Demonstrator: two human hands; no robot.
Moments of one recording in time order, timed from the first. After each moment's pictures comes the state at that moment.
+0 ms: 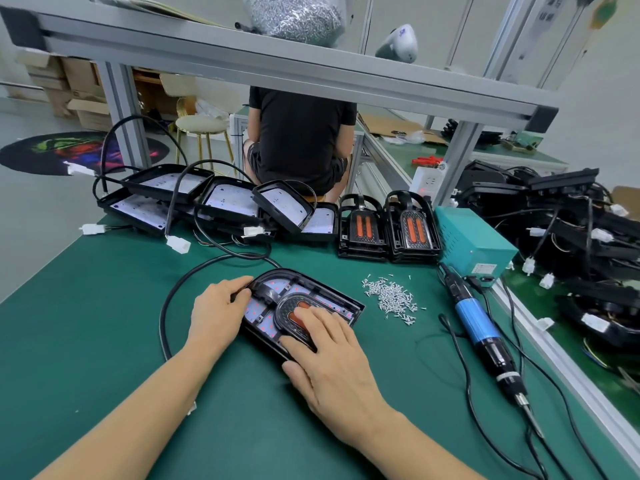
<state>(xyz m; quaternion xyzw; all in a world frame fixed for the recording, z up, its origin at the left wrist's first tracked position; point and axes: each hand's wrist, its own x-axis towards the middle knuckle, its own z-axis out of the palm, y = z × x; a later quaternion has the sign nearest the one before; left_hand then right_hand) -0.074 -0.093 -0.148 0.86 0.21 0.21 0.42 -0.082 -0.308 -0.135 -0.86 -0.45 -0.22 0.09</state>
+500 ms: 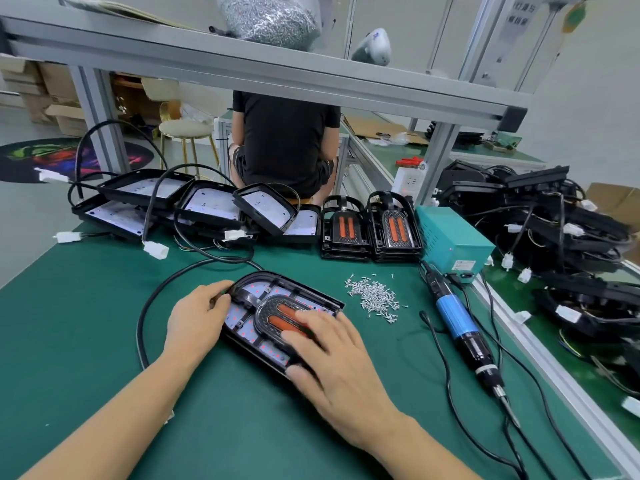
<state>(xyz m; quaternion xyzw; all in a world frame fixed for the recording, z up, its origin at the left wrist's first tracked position) -0.076 -0.095 -0.150 0.87 0.21 0.23 0.40 -0.078 -0.338 -0.129 -0.86 -0.45 -0.17 0.19</state>
